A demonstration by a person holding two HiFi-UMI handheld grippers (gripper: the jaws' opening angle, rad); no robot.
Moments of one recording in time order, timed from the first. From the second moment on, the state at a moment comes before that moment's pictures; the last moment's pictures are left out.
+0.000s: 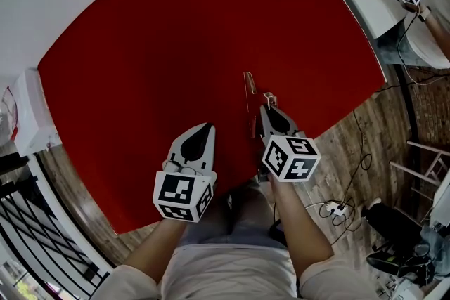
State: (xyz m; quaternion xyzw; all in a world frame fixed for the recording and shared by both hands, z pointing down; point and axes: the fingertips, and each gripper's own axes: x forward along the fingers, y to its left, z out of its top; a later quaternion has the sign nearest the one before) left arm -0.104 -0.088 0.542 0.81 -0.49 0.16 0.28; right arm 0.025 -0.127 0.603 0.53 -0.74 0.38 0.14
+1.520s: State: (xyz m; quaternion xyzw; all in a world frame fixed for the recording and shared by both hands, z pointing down) left arm -0.094 -0.088 0.543 0.81 -0.49 0.16 0.29; right arm 0.061 -0.126 0.614 0.55 -0.72 0.37 0.18
